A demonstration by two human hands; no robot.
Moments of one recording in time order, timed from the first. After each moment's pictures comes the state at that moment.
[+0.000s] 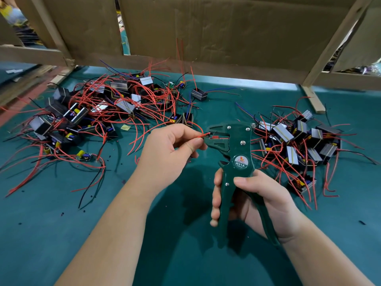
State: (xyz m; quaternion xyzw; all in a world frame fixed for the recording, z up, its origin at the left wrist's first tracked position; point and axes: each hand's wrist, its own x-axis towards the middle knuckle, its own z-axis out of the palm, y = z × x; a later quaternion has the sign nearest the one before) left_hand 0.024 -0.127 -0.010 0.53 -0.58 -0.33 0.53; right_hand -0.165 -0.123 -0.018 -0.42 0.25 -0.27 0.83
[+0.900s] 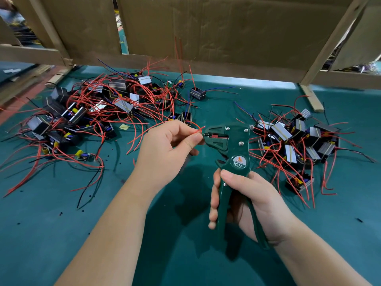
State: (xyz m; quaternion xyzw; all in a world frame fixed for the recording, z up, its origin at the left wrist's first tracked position) left_hand 0.023 -0.129 -0.013 0.54 -0.56 -0.30 0.56; right_hand -0.154 -0.113 -0.020 -0.39 0.33 -0.30 0.80
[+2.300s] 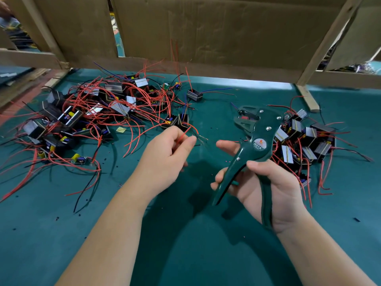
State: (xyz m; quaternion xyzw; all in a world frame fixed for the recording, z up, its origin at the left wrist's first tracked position) left_hand 0.027 -0.133 -0.025 0.61 -0.58 -0.28 0.46; right_hand -0.166 -0.132 -0.019 -0.35 0.24 -0.43 0.80
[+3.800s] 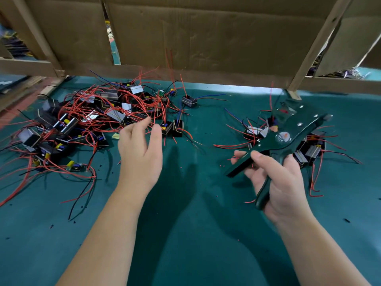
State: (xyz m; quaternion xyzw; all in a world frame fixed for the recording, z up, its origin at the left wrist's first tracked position) left_hand 0.039 -0.141 -0.028 0.71 -0.47 -0.15 0.50; right_hand -0.180 -0.147 -0.025 -0.40 0.34 -0.61 0.59
